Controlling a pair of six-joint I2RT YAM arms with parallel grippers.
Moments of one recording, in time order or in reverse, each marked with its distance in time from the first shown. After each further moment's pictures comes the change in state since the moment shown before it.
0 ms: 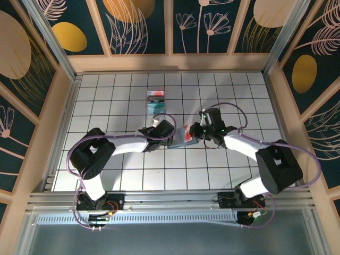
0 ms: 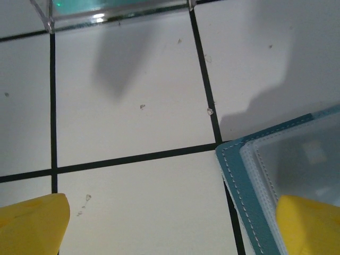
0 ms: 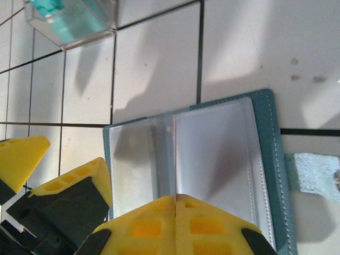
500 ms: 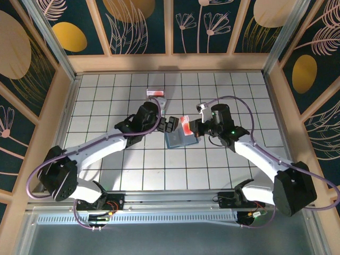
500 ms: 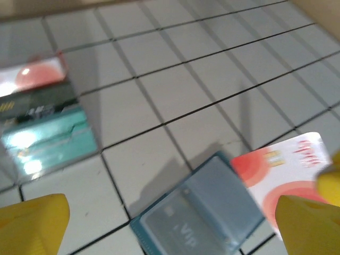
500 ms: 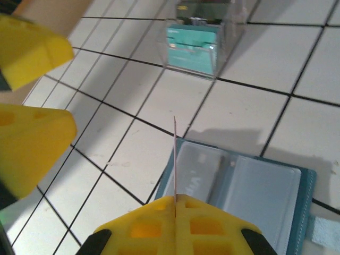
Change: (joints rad) left arm 0.083 -0.339 0.049 0.069 0.372 0.286; right arm 0.000 -0.227 0.028 -0.049 -0.142 -0.365
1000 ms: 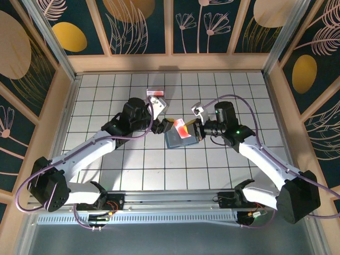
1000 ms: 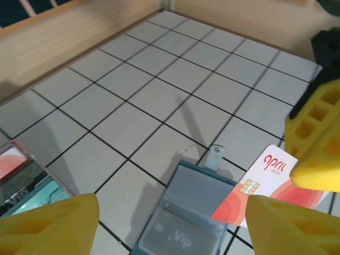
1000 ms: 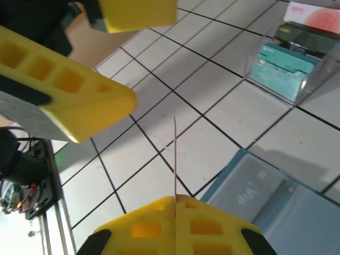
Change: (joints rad) left arm 0.086 -0.108 -0.024 0.025 0.354 0.373; right arm 0.001 -0.067 0.064 -0.100 -0.254 -0.208
